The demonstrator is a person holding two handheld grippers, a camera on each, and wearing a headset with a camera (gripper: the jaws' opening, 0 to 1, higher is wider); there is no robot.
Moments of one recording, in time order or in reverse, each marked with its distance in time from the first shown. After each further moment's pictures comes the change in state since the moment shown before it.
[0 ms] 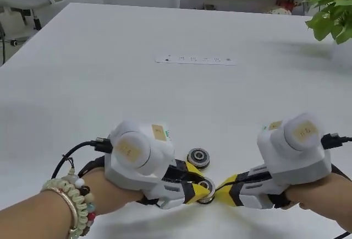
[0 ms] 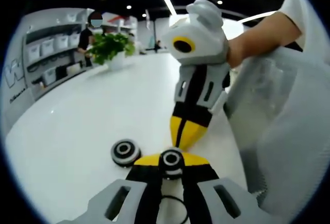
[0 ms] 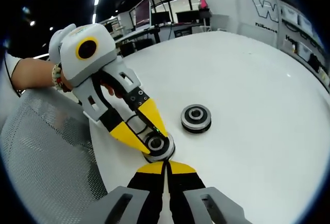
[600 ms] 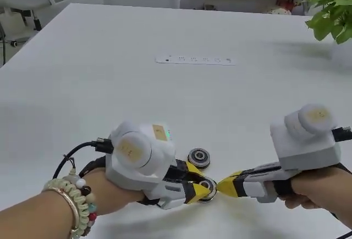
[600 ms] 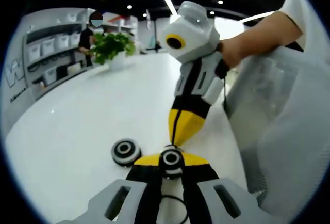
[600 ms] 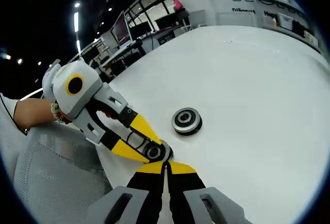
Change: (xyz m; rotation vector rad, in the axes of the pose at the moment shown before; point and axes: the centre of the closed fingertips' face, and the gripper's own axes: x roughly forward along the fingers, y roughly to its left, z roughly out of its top) left arm 0.000 0.001 -0.001 -0.003 0.003 0.005; right arm -0.008 -0.001 0.010 0.250 -0.073 0.042
